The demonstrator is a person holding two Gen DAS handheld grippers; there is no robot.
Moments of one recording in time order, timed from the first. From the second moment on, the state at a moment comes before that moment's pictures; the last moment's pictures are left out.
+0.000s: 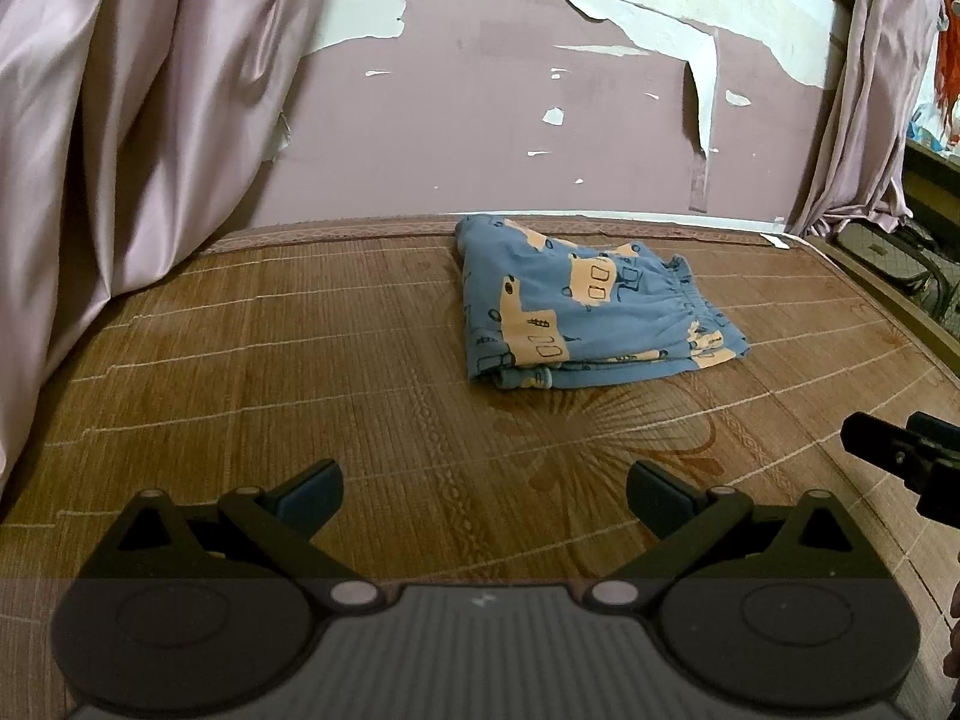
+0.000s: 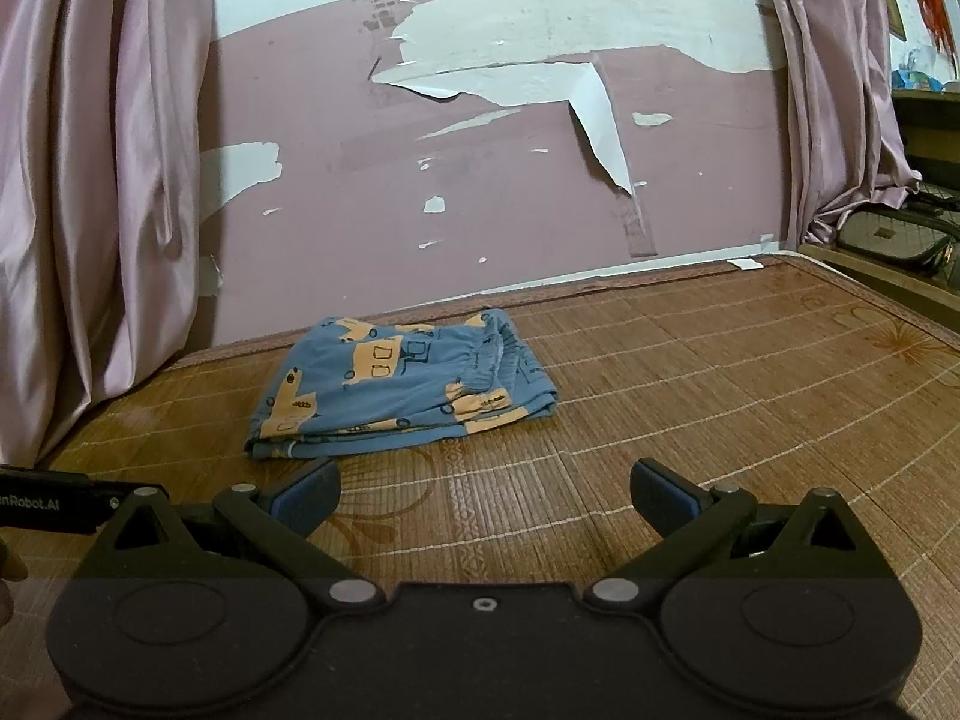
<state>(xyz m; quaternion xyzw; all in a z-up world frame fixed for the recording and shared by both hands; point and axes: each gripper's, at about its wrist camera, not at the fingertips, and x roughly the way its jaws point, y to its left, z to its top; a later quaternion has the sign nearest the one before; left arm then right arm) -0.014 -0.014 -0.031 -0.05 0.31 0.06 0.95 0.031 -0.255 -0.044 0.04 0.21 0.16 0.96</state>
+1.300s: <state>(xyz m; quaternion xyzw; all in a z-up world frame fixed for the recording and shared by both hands) -0.015 -0.015 -0.032 -0.05 0.32 0.06 0.95 0.032 -0.255 -0.046 0.04 0.22 0.16 0.96</state>
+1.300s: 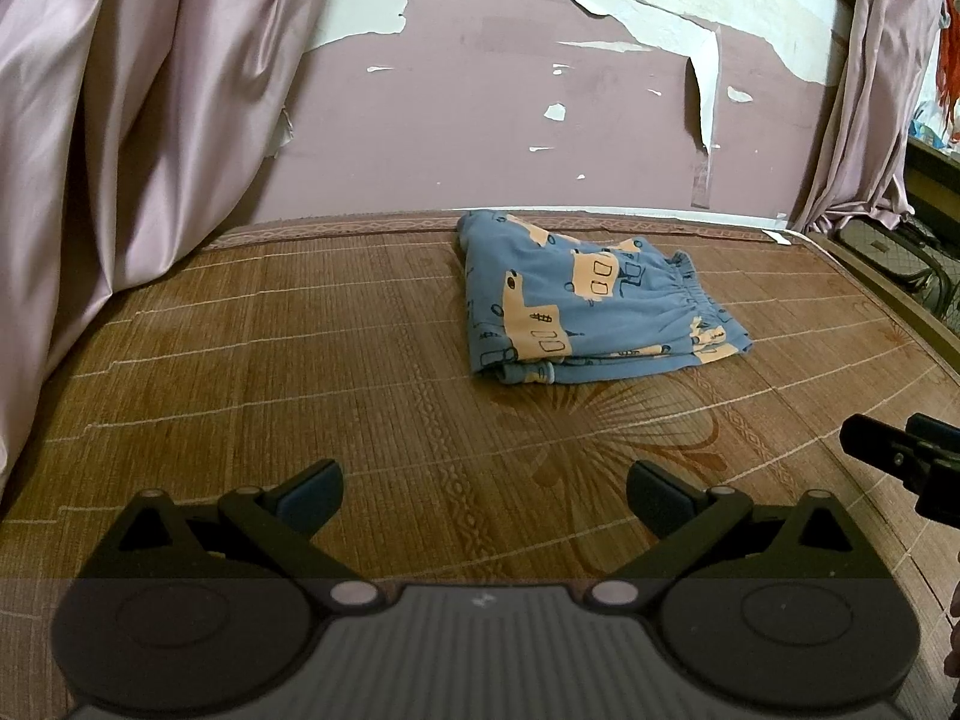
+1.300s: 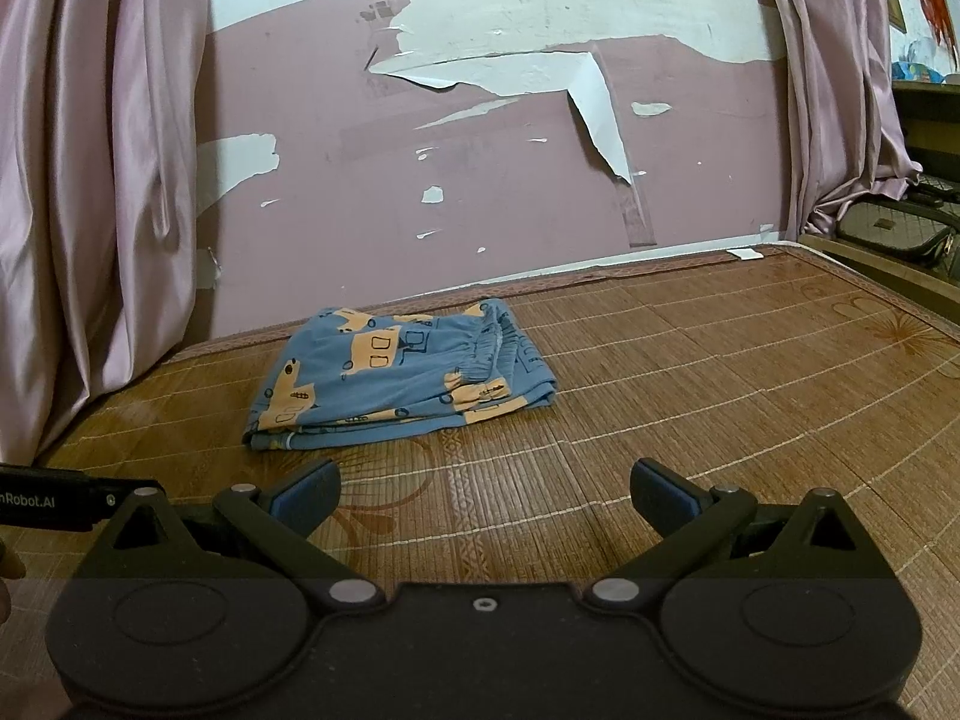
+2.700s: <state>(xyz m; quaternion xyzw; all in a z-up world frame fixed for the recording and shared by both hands) -0.016 -0.013 -0.034 -0.05 0.32 0.06 0.94 0.031 -0.255 -0.047 0.04 0.22 0.16 0.96</state>
